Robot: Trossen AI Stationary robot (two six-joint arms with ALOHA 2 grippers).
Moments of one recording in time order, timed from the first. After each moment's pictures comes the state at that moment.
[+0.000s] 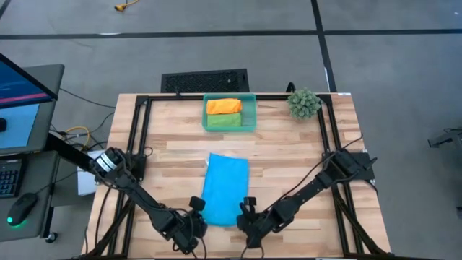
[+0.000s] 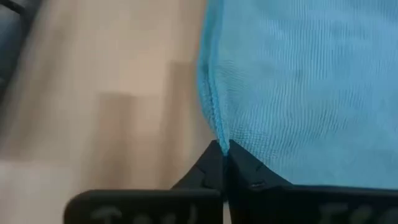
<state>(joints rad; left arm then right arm) -0.78 1.93 1.14 -0.47 -0.47 -0.32 0.63 2.09 1.28 -0.15 0.33 0.40</state>
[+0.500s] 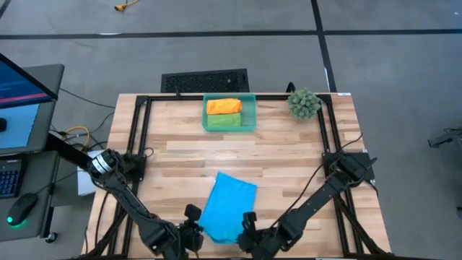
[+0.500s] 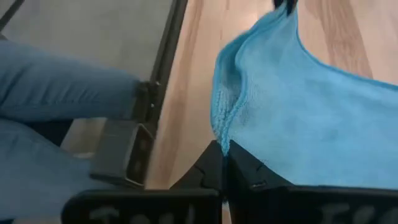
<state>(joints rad) -0.87 1.91 1.38 -0.72 -0.58 -0.39 0.74 2.08 1.51 -0.29 0.38 0.41</state>
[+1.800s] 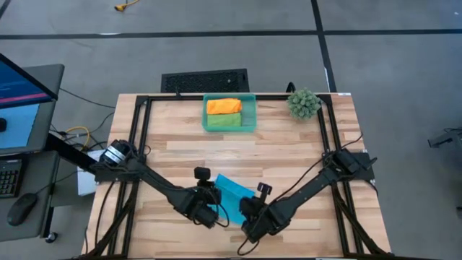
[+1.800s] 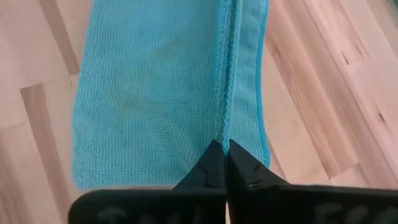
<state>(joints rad) -0.54 1.93 1.33 -0.89 -0.77 -0.43 0.63 2.08 1.58 -0.91 0.55 0.86</state>
